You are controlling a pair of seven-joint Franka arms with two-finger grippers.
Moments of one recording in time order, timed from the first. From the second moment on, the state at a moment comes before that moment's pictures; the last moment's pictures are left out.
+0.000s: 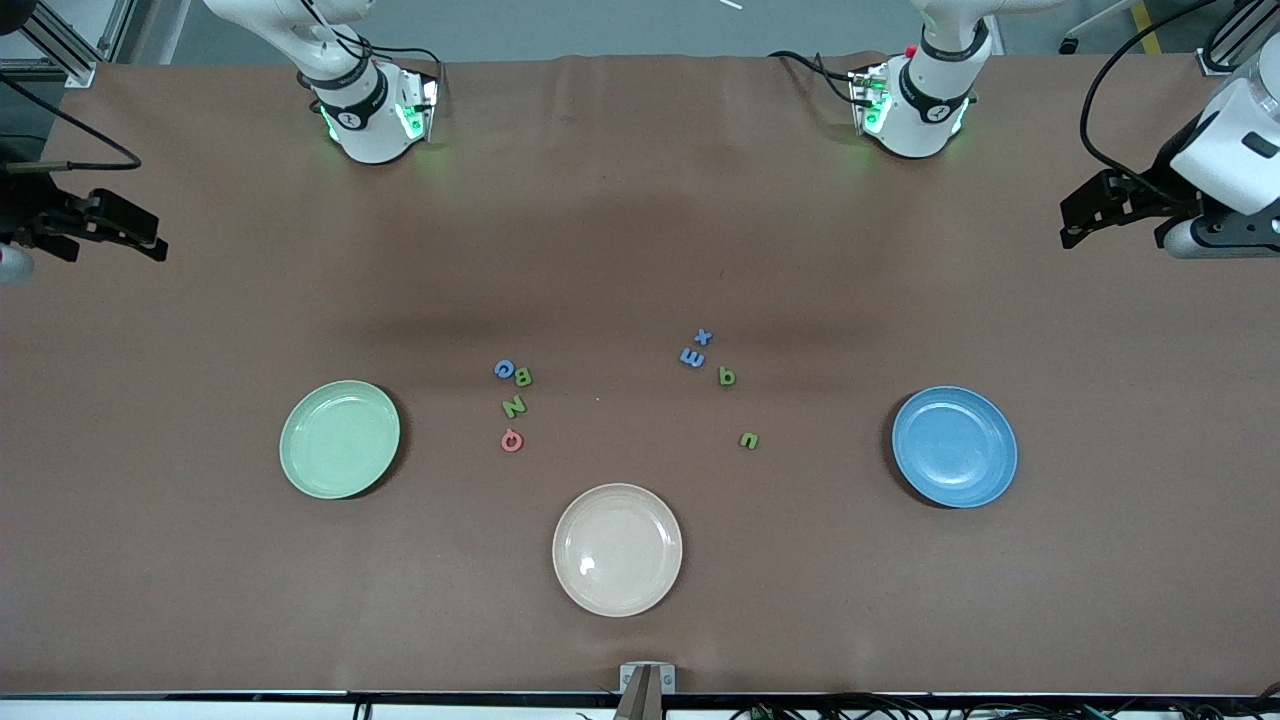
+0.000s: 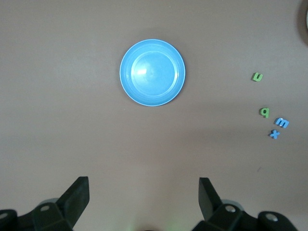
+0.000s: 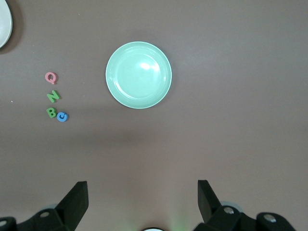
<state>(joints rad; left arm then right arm) 0.05 -0.06 -0.15 -1.60 0.02 1.53 -0.08 0.00 -0.05 -0.02 -1.59 0.00 1.48 -0.01</state>
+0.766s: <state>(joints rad) 0.04 0.02 -0.16 -1.60 0.02 1.53 -0.08 0.00 -0.09 -0.02 -1.64 0.01 1.50 -0.01</state>
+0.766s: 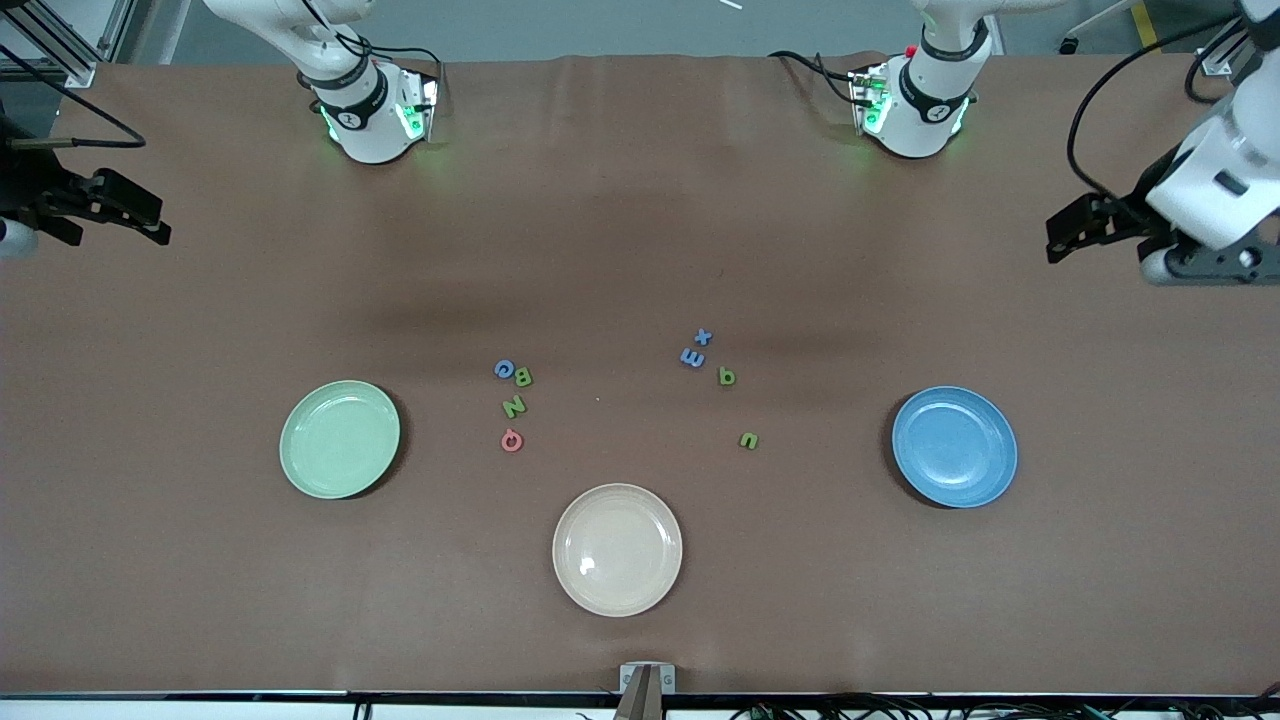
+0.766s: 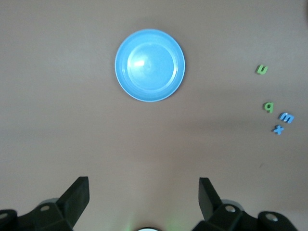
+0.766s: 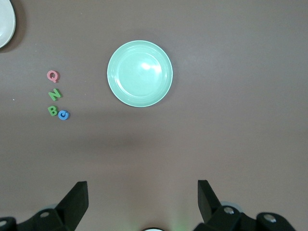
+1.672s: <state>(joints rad) -0.29 0.50 -0.17 -1.56 0.06 2.01 -0.08 0.00 -0.09 -0.02 -1.63 0.02 1.51 -0.01</state>
